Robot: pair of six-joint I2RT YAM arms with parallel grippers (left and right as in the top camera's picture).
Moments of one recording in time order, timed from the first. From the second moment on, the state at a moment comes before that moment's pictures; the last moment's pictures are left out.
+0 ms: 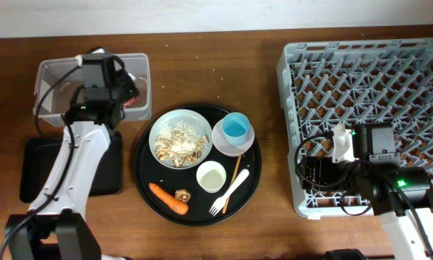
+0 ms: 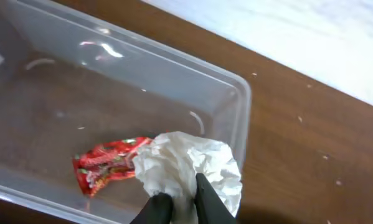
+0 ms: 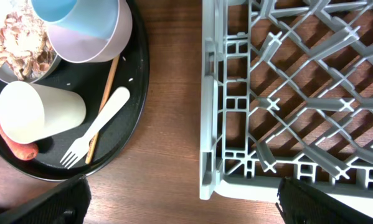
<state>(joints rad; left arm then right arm) -0.03 1.62 1.24 -0.33 -0.15 -0.41 0.05 1.01 1.03 -1.18 -0.23 0.13</state>
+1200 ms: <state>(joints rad) -0.52 1.86 1.25 -0.40 0.18 -0.23 0.05 1.01 1.03 -1.25 -0.18 0.14</state>
